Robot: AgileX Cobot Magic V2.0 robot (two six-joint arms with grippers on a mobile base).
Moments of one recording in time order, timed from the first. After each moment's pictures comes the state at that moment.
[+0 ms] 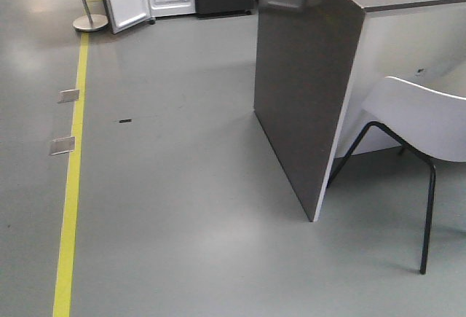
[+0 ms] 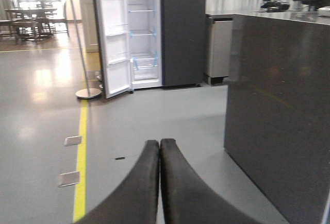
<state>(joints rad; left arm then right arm) 0.02 -0.01 0.02 -0.04 0.10 -0.04 0.06 0.33 -0.58 0.55 1.25 -0.38</state>
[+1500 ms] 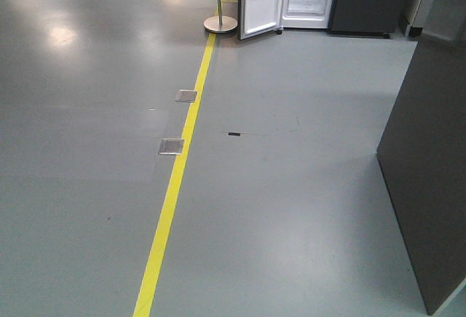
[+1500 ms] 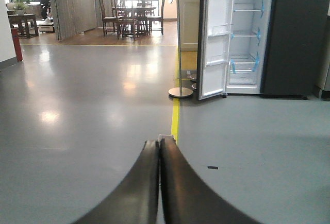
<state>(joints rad) 0.02 -0.01 0.02 -0.04 0.10 -0.04 0.06 0.33 -0.58 0.55 1.25 -0.38</state>
